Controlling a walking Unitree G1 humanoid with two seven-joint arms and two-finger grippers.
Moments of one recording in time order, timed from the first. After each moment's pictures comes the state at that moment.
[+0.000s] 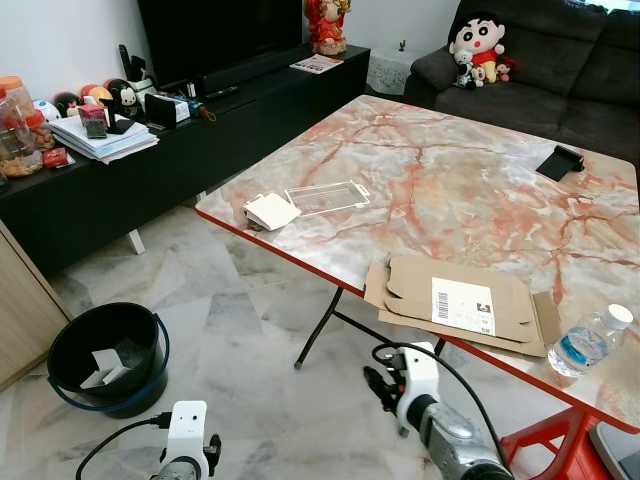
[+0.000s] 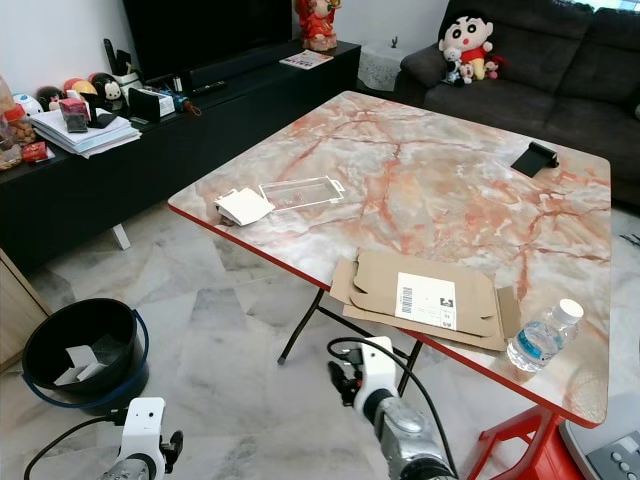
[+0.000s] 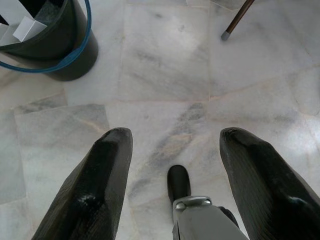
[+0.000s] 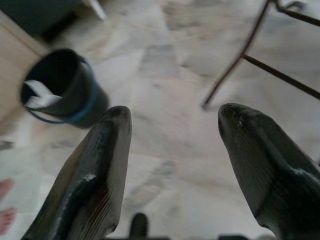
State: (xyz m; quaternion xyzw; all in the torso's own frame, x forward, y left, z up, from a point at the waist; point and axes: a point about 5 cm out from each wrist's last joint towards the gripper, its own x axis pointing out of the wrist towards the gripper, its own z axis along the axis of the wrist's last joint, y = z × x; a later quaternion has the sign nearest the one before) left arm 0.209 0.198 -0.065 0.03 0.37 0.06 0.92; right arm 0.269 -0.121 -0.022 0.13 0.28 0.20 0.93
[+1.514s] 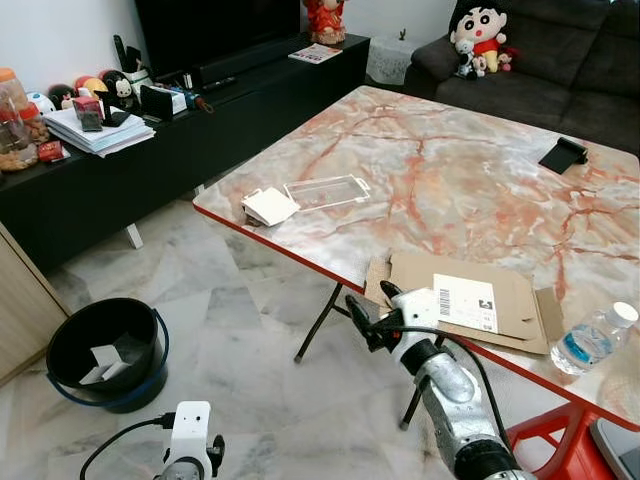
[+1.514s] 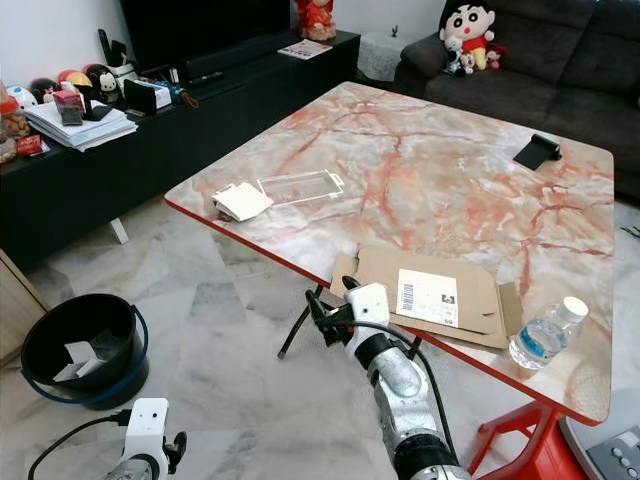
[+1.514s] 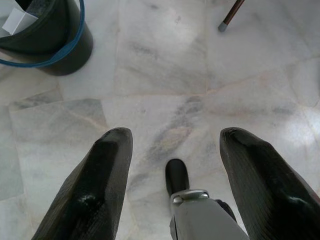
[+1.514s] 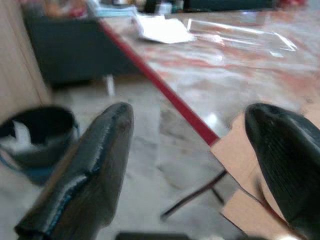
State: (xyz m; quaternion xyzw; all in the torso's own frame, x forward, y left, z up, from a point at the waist) left arm 0.209 0.195 -0.066 0.03 0.38 0.05 0.92; right arm 0.303 -0.117 0.047 -0.08 0.02 0.25 0.97
